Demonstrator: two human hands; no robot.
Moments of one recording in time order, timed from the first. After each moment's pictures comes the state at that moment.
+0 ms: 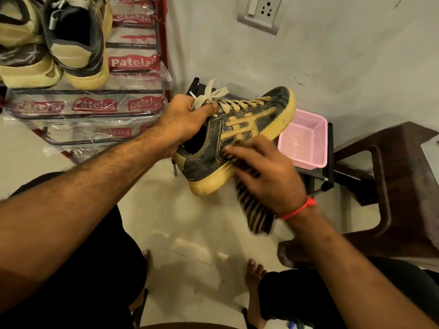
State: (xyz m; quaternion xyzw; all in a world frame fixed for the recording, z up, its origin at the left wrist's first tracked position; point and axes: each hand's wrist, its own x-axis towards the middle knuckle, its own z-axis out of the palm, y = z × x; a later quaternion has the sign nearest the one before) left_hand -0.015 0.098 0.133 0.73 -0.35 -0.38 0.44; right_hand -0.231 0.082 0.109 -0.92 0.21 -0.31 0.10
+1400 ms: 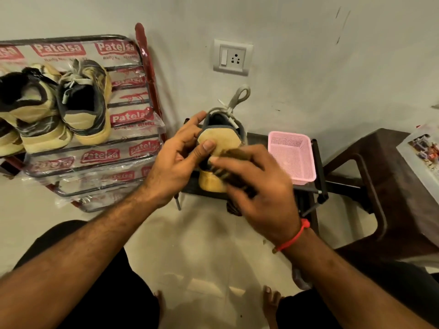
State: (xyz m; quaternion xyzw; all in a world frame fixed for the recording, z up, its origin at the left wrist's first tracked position) left_hand -0.031 0.137 0.155 0.46 -0.56 -0.38 0.57; right_hand -0.228 0.120 0.163 -0.85 0.22 -0.46 0.15
